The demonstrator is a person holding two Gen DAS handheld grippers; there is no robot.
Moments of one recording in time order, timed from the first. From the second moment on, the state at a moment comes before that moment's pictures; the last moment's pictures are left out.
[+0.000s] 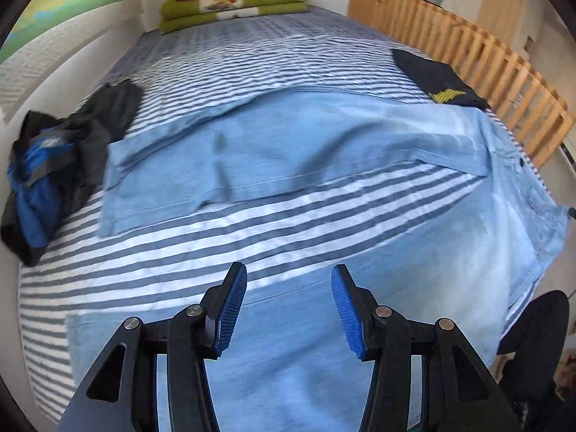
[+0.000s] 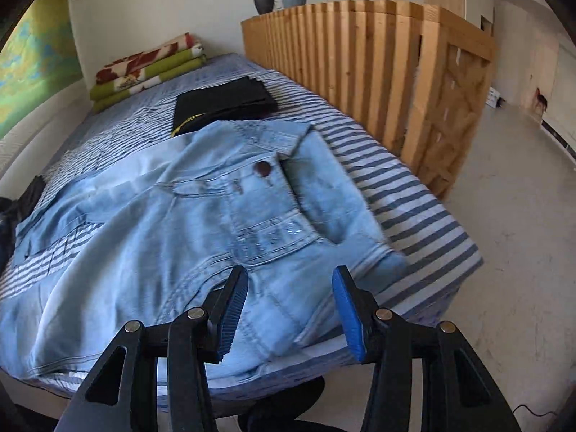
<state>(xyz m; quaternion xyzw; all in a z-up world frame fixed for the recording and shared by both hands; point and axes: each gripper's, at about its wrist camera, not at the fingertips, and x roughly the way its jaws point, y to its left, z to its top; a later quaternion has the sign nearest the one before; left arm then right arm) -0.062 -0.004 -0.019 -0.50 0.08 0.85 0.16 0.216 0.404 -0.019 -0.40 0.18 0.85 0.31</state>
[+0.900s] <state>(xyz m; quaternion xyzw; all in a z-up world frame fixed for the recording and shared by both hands) -0.038 0.161 -0.124 -0.56 0.14 0.76 0.28 0.159 0.475 -0.079 -0.58 0.24 0.75 0.19</state>
